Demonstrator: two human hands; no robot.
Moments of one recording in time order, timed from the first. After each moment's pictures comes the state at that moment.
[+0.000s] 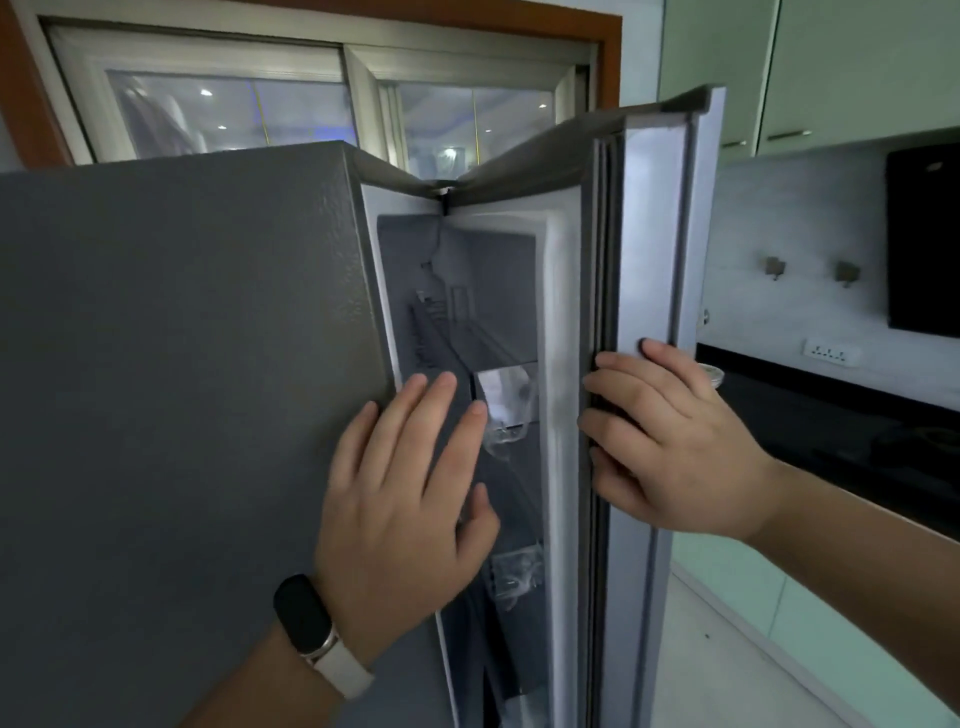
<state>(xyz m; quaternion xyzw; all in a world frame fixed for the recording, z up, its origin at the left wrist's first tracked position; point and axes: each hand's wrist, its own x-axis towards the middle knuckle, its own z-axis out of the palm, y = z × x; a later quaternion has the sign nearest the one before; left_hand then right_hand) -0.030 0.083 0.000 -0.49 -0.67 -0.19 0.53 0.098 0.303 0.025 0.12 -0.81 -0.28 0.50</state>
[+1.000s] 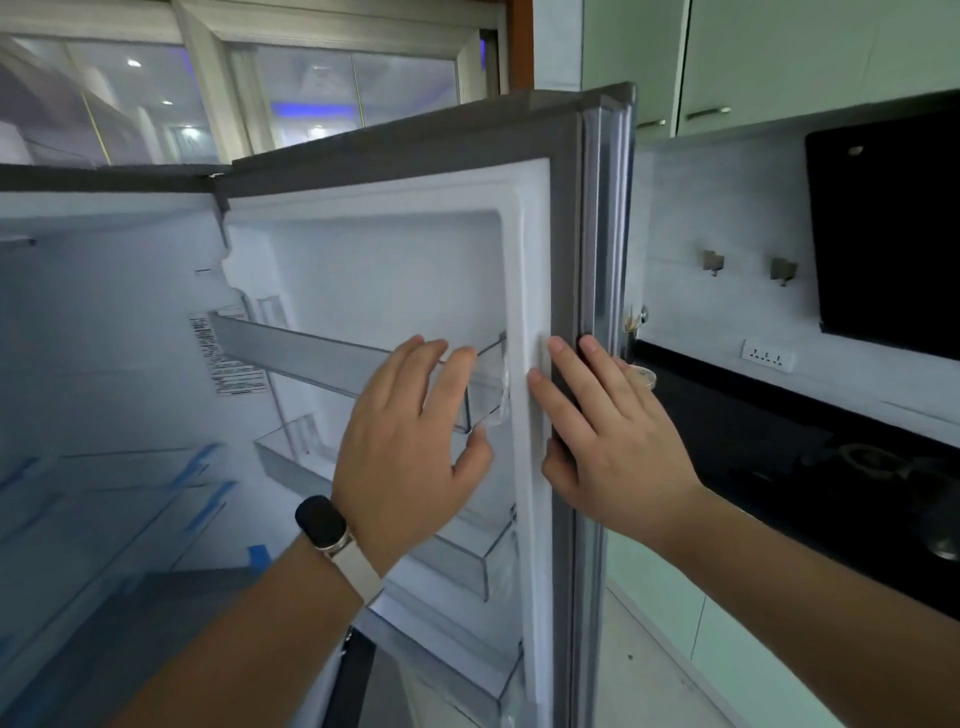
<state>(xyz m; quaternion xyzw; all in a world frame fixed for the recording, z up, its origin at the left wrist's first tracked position) 0.026 0.425 0.009 -0.51 -0.70 -0.25 0.43 0.147 0.603 -0.021 -0.05 -0.85 -0.20 0.49</state>
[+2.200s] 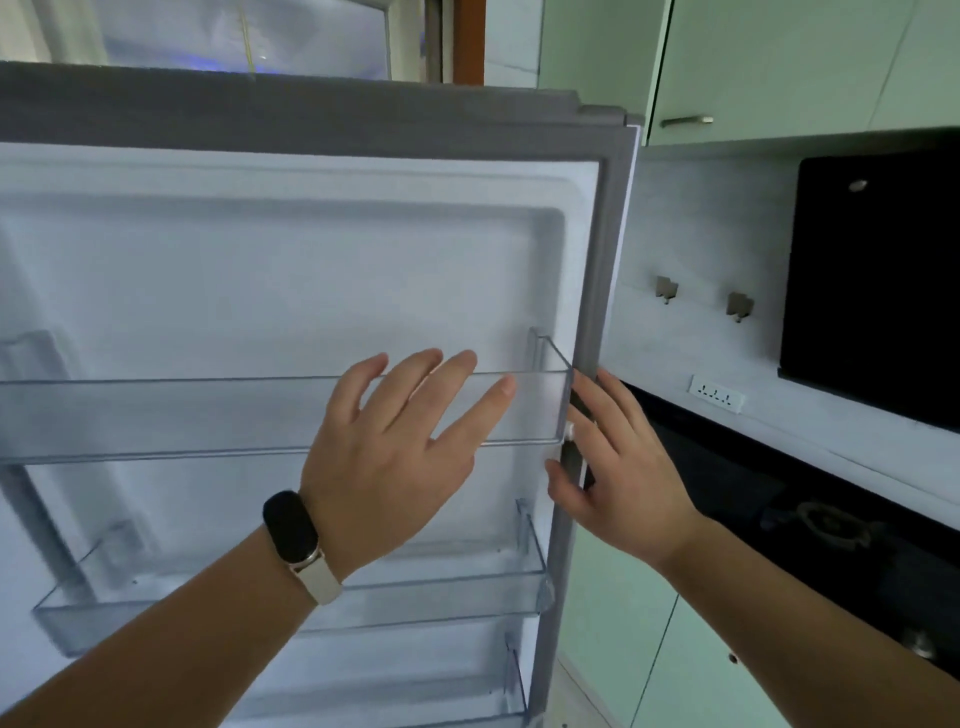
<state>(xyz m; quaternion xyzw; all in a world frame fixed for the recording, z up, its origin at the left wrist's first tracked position) -0.120 0.620 0.008 -0.53 -0.56 -0.15 0.62 0.030 0.815 -0.039 -0.04 -0.88 -0.11 0.46</state>
